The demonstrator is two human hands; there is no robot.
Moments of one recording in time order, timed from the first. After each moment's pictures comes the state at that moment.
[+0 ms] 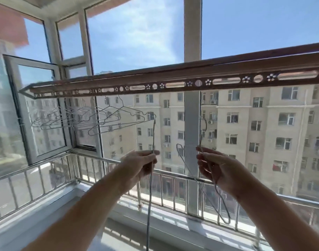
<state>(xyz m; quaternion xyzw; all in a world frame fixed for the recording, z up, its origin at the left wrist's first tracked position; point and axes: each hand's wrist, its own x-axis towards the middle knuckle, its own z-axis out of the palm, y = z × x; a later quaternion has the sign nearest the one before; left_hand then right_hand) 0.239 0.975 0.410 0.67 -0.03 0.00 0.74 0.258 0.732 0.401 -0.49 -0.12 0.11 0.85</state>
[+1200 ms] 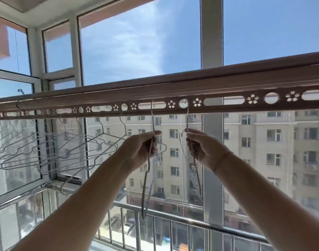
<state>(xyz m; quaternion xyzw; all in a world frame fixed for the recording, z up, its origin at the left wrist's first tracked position) 0.543 1.117 0.509 0.54 -0.15 -0.02 0.82 0.554 0.926 0.505 -0.55 -0.13 -0.02 0.83</state>
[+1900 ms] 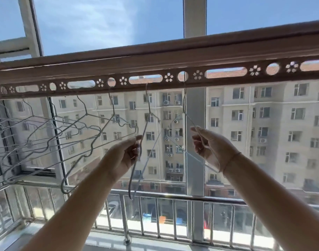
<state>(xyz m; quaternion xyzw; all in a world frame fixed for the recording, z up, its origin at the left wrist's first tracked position) 0.593 1.165 0.425 0.54 -0.15 -0.04 0.82 0.547 0.913 0.449 -0.56 -0.05 -0.08 0.82</state>
